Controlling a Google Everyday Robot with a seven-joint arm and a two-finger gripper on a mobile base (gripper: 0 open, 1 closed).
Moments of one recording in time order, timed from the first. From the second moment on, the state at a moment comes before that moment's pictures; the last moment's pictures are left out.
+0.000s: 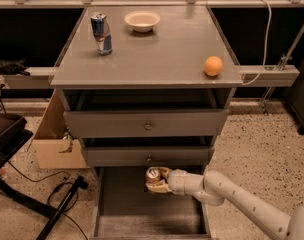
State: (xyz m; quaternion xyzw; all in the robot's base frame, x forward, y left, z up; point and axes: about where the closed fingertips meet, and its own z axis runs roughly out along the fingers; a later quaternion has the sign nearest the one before) arm 0.574 -0.003 0.376 -0.46 0.64 0.36 0.50
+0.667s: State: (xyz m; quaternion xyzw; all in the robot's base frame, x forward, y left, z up) arm 0.573 -0.005 0.299 -0.44 0.64 0.39 0.49
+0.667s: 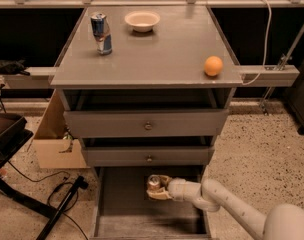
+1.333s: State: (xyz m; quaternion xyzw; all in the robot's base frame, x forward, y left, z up) arm 0.570 -0.015 0.219 -0.47 0.62 0.40 0.49
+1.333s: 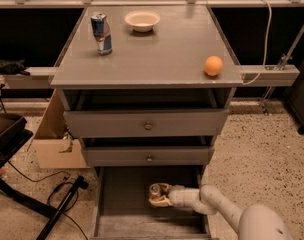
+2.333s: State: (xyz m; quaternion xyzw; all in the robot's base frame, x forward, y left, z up) arm 0.572 -0.028 0.192 -0.47 0.63 0.36 0.50
